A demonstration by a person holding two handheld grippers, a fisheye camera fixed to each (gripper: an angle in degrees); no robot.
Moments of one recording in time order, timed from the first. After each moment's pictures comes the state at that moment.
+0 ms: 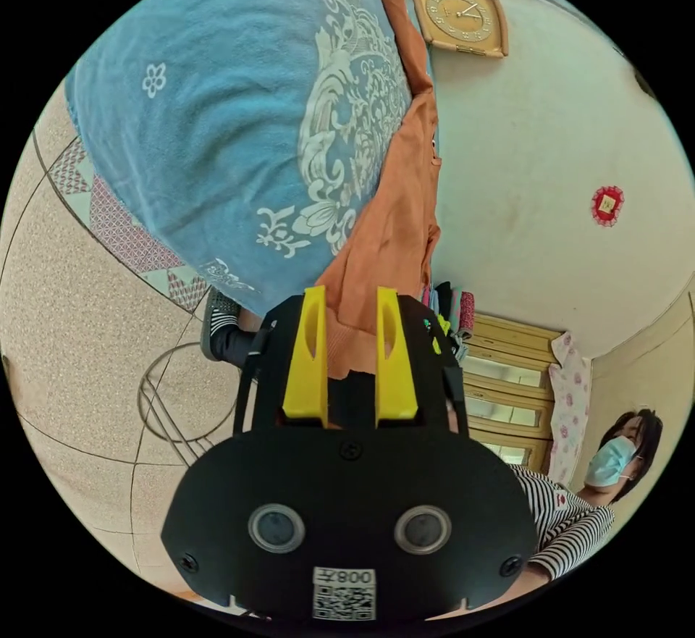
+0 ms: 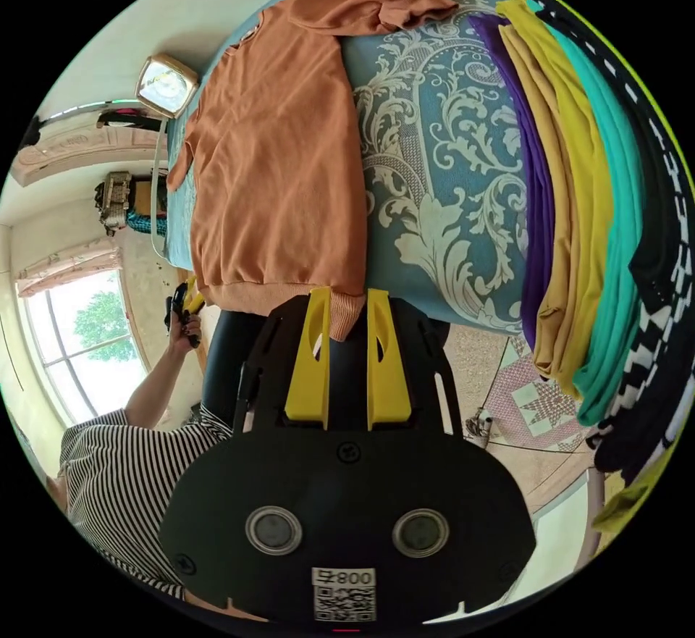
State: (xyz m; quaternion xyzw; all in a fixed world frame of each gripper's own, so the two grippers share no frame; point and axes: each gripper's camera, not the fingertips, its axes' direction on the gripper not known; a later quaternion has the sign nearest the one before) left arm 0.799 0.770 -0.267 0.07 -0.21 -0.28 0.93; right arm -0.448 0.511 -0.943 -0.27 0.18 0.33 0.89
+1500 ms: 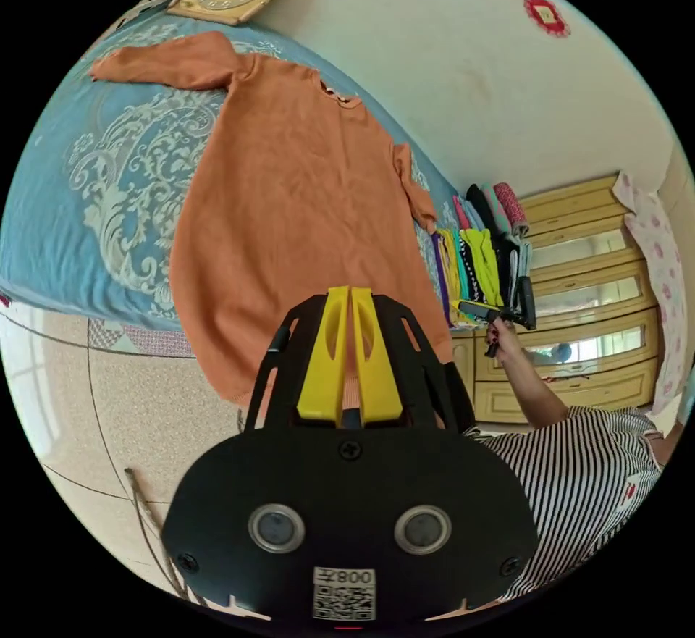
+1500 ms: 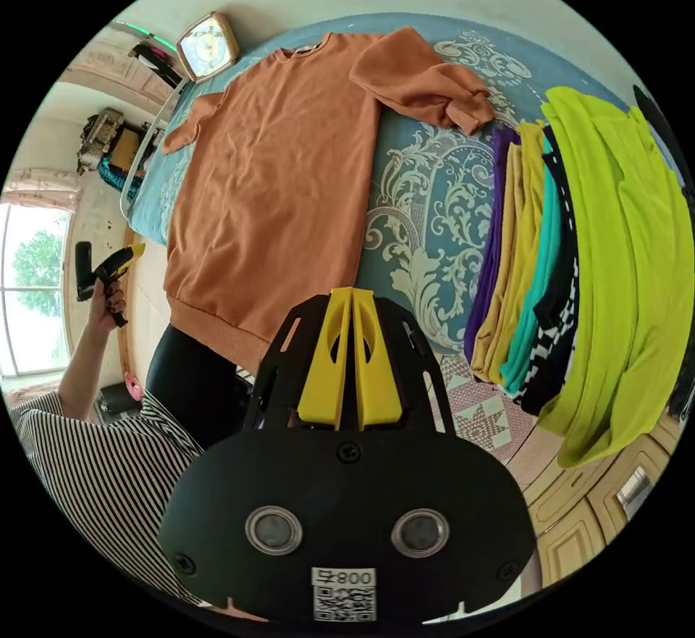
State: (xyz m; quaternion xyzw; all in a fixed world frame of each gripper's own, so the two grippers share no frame) left arm 0.869 0.770 0.009 -0.12 -0.38 -0.04 0.92; right arm -0.596 0.478 -0.845 -0.31 0.34 0.13 0.88
